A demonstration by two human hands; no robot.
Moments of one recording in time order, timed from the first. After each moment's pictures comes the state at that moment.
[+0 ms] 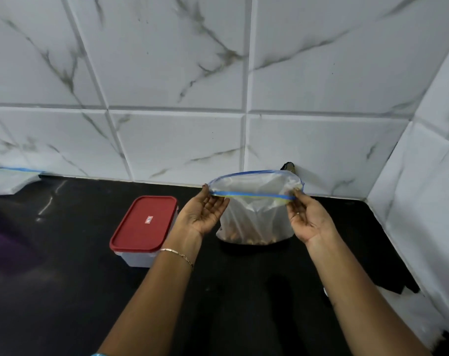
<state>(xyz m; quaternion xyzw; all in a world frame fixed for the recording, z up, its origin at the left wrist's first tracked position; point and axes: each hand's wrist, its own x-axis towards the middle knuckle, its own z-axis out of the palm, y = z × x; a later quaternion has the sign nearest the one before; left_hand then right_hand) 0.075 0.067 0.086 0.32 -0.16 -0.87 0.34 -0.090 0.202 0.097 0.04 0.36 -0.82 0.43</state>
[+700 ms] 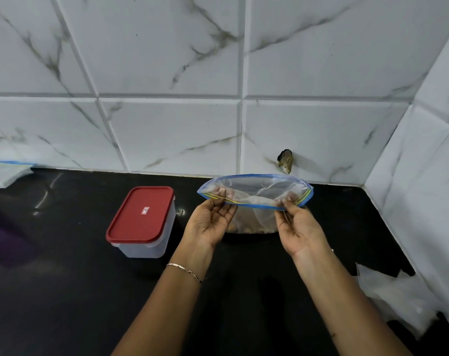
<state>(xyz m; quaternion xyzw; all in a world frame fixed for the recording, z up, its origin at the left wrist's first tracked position) 0.069 0.102 0.062 0.30 -0.12 -0.88 0.35 -0.049 0.216 0.082 0.11 0.32 -0.84 0.42</state>
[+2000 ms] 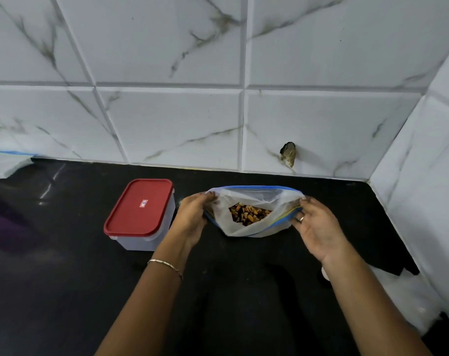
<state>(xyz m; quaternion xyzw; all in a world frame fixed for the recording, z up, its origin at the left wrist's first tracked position) 0.091 0.084 0.044 0.42 -0.45 -0.71 0.33 -0.092 0.241 0.053 -0.08 0.51 -0.75 0.42</state>
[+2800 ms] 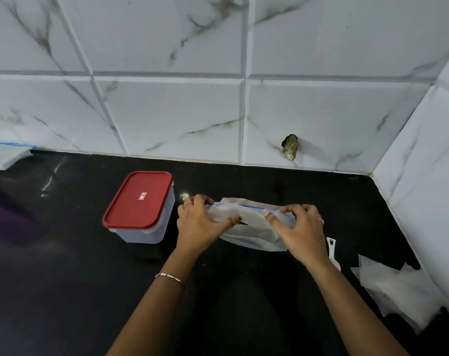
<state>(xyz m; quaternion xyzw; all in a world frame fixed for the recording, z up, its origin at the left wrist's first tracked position) 0.105 0.112 0.018 0.49 -0.80 -0.29 0.21 -0.070 0.247 0.018 -0.35 0.86 -0.35 0.14</state>
